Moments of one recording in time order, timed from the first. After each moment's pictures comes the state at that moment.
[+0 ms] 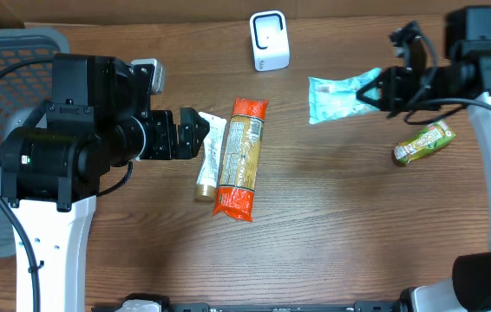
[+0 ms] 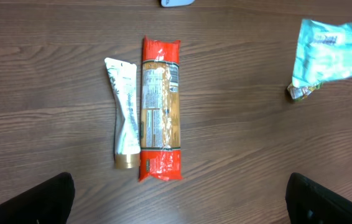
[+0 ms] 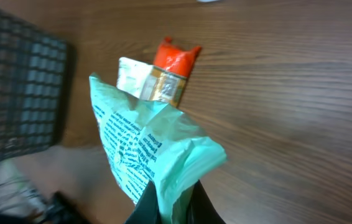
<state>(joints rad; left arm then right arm) -0.11 1.36 1.80 -1.41 0.30 -0.15 0.03 1.68 1.78 -1.23 -0.61 0.00</state>
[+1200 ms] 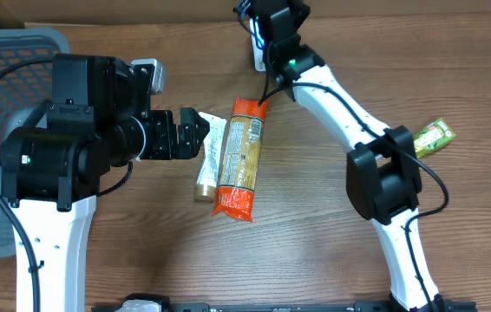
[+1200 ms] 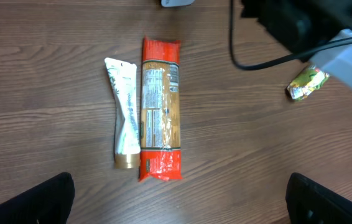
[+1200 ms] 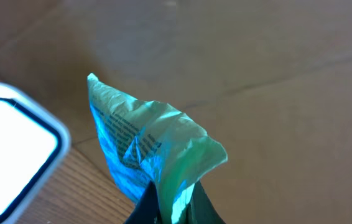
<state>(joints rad) -0.11 1.36 1.80 -1.42 0.30 -0.15 0.50 2.41 2.12 -0.04 0.63 -0.91</state>
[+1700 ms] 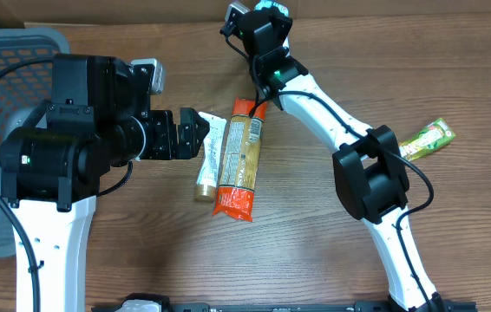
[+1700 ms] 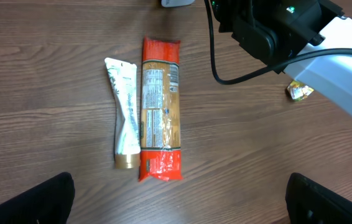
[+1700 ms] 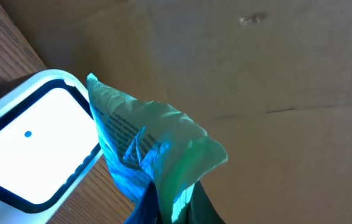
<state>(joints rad) -0.11 1.36 1.80 -1.41 0.30 -0.15 0.54 2.46 2.12 -0.04 0.66 -1.01</state>
